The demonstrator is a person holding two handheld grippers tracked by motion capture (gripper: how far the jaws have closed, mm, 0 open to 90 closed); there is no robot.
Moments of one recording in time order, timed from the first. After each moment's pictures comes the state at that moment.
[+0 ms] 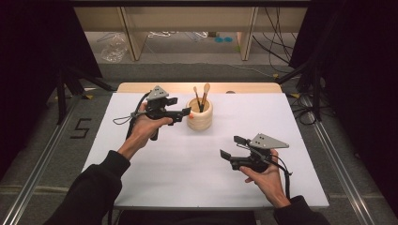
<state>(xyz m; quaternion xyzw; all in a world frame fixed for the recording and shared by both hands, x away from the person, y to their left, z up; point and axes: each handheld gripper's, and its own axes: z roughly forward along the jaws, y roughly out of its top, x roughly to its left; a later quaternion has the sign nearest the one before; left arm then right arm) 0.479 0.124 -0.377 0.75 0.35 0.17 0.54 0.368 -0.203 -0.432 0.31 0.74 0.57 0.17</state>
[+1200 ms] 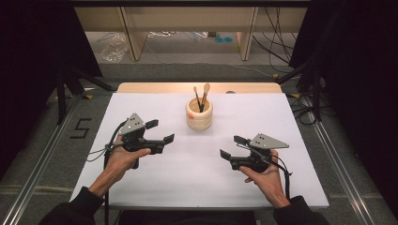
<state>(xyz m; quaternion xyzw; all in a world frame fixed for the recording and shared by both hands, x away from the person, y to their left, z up) 0.391 0.170 -0.394 0.74 0.33 0.19 0.56 0.367 -0.202 -0.431 0.32 0.74 0.57 0.16</state>
